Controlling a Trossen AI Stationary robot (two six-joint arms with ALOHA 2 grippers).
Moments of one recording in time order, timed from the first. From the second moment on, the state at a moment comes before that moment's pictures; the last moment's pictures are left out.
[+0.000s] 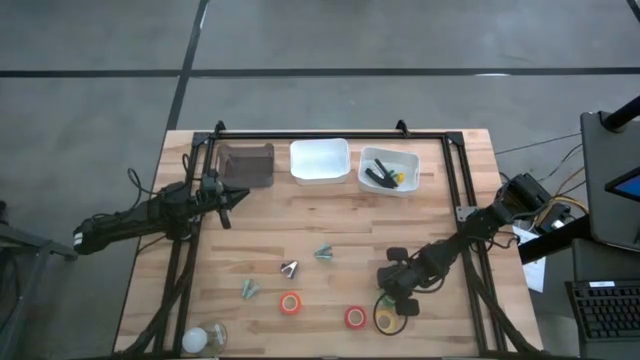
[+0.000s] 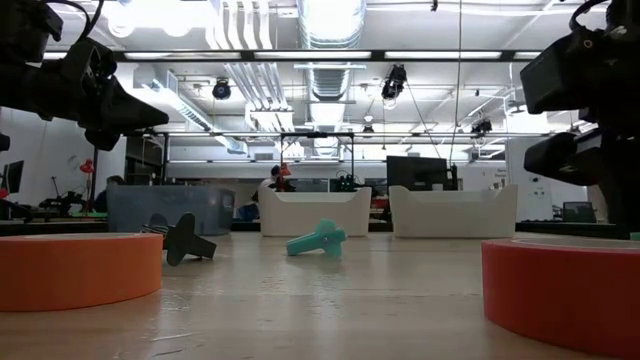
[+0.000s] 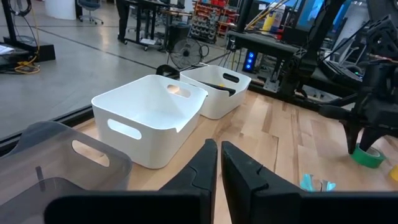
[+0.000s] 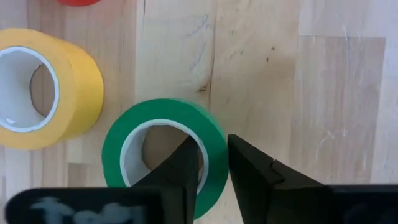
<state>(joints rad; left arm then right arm) 0.22 0.05 0.08 -0.20 -0.15 -0.21 0.58 1.64 0.83 -0.43 0.03 0.58</state>
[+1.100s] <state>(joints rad) 0.22 0.05 0.08 -0.20 -0.15 -0.21 0.37 1.59 0.97 -0.45 0.06 0.25</state>
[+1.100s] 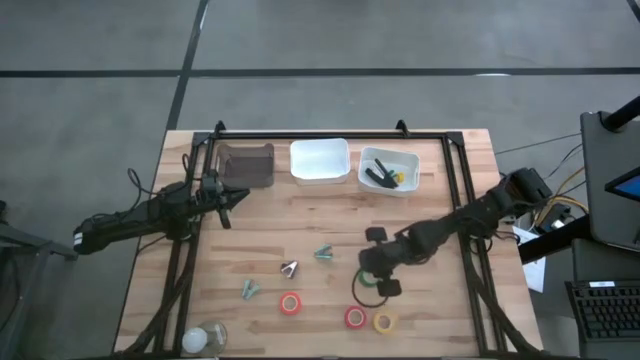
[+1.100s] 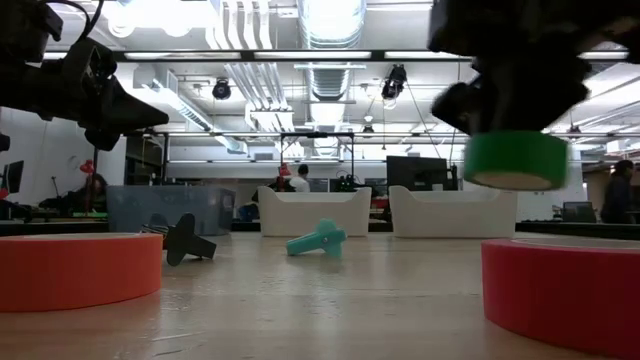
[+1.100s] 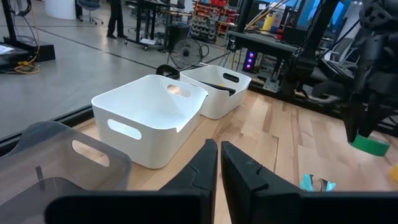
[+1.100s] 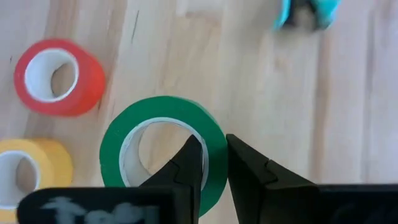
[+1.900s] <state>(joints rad) 0.22 0.05 0.08 -0.20 -0.15 -0.21 0.03 1.59 1.16 -0.40 0.16 -0.16</state>
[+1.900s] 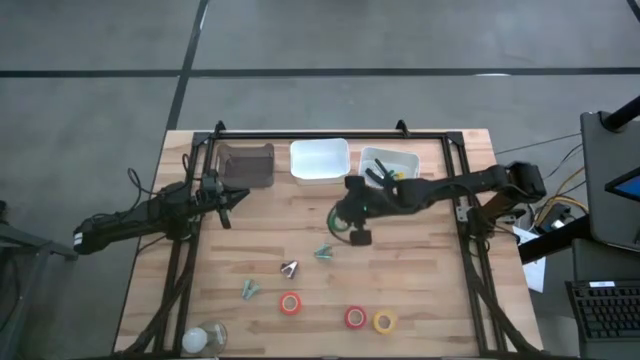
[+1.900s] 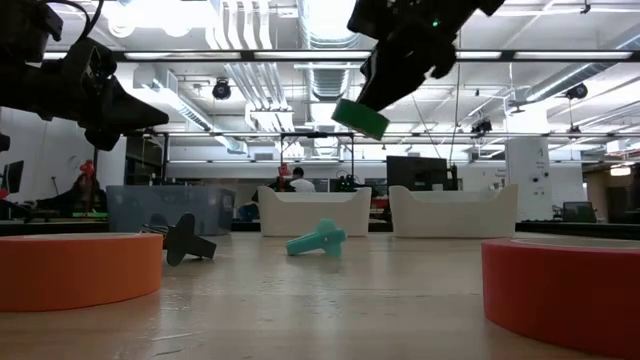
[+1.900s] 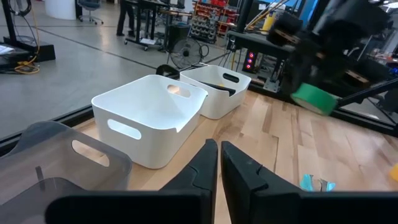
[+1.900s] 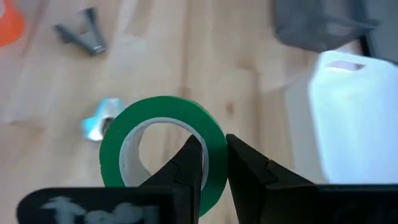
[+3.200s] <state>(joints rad) 0.22 0.05 0.08 -0.20 -0.15 -0.21 -0.47 1.92 1.43 -0.42 0.08 -0.13</state>
